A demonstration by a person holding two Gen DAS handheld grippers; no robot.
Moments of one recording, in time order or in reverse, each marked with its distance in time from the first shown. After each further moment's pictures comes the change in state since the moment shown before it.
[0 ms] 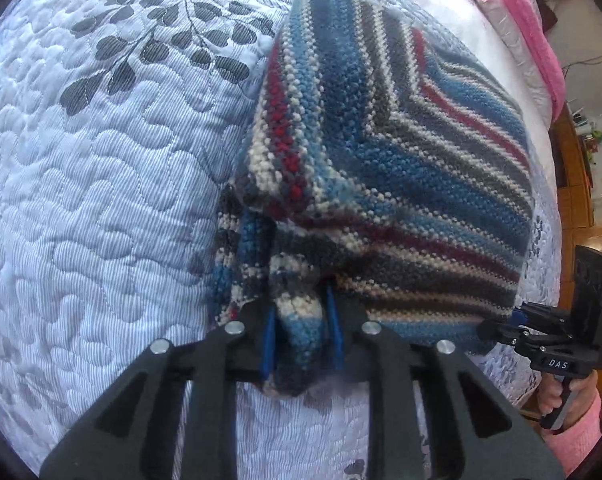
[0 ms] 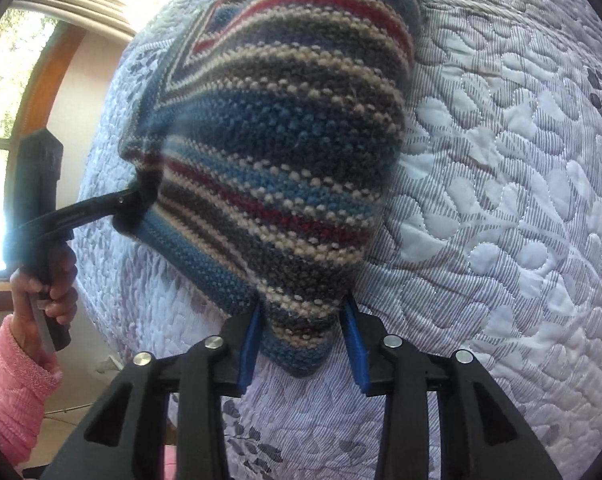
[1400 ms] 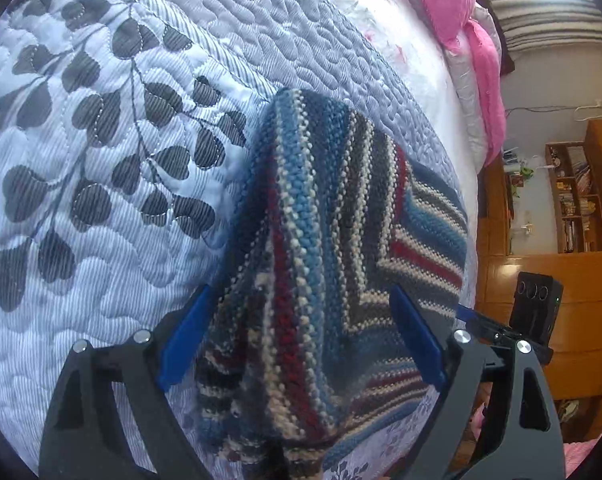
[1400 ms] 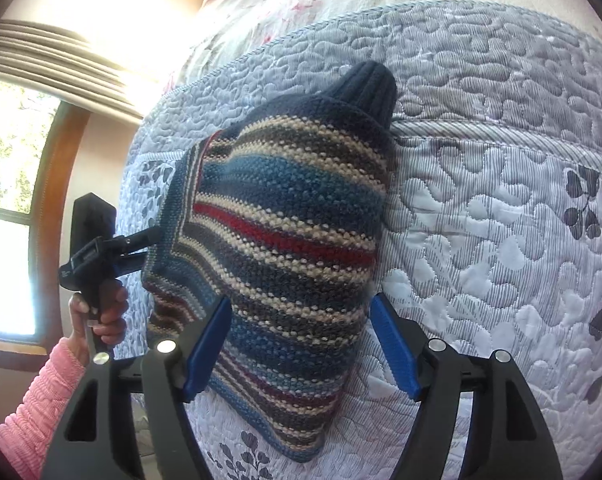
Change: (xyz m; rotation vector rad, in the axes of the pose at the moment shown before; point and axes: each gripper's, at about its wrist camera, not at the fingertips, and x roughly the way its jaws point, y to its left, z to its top) left arm 0.027 0.034 0.099 -0.047 0.014 -0.342; right arm -0.045 -0.026 0.069 0.116 -0.186 0.084
